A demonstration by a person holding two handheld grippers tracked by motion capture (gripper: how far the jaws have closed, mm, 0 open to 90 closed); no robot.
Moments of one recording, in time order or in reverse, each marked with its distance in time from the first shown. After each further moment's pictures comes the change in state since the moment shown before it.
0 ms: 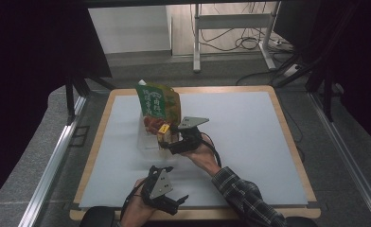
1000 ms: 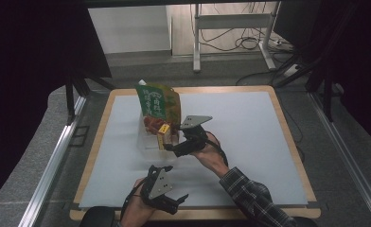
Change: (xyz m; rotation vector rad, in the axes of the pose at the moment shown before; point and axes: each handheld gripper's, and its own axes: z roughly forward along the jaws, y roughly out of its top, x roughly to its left) left arm 0.000 0.001 -0.002 -0.021 0.012 -0.006; right arm 0.011 0.018 -0.025 0.082 -0.039 -0.047
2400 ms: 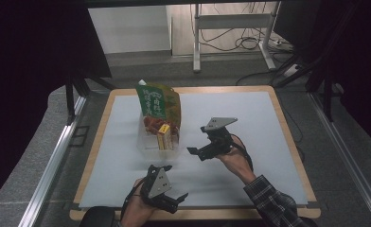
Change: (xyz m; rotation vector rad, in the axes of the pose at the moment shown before) left arm 0.002 -0.001 0.001 0.001 0.009 -0.012; right arm -0.016 -0.023 -0.067 0.095 -0.085 0.049
